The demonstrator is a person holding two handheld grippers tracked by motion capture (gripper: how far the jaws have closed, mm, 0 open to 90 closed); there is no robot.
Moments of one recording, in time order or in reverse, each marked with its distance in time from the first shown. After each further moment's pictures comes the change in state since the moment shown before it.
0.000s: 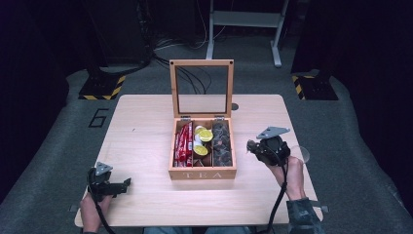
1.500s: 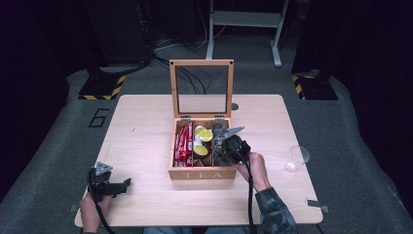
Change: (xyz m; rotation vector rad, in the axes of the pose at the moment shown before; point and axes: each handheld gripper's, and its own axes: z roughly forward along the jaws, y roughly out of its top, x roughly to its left) left arm 0.000 0.000 0.000 0.000 0.000 0.000; right arm 0.056 0.034 0.089 0.077 0.178 -0.101
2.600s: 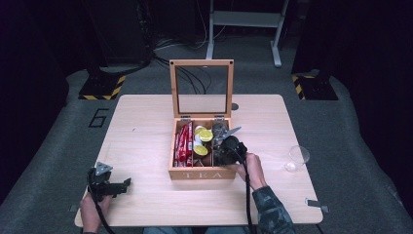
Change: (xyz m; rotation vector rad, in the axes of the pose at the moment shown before) left arm 0.000 0.000 0.000 0.001 0.000 0.001; right arm -0.009 -0.008 0.034 0.068 0.072 0.065
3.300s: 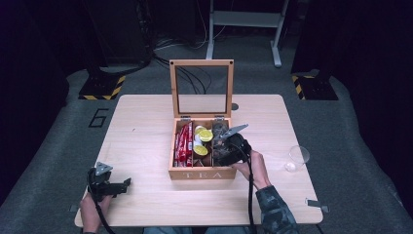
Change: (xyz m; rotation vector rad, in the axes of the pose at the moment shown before) left arm 0.000 0.000 0.000 -0.001 0.001 -0.001; right arm -0.001 0.003 -0.026 -0.091 0.044 -0.019
